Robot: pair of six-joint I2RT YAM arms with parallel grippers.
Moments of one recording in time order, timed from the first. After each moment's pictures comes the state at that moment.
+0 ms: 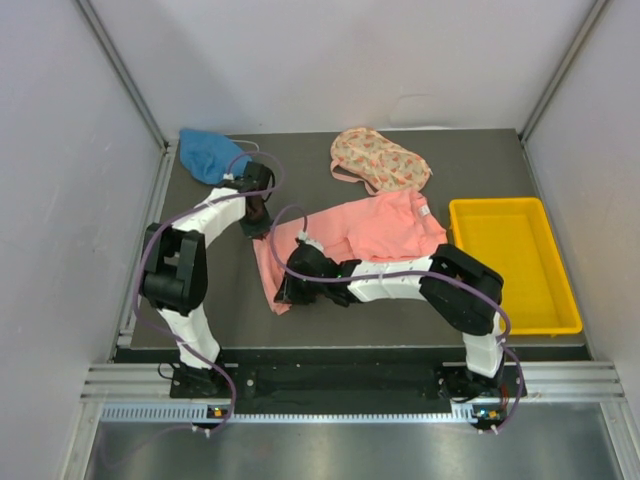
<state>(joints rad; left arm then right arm) -0.26 1.82 1.32 -0.71 -0.19 -0.69 1.10 1.93 1.17 0.03 -0.02 1.10</state>
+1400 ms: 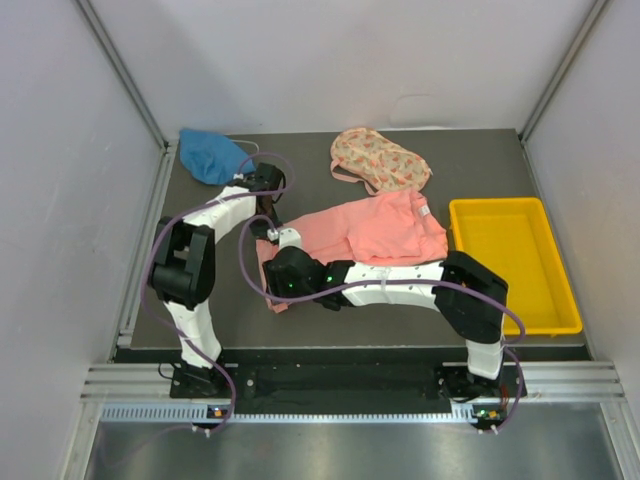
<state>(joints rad) -0.32 1.88 1.36 -0.72 -0.23 -0.70 1.20 1.88 1.31 -0.13 0.23 0.65</state>
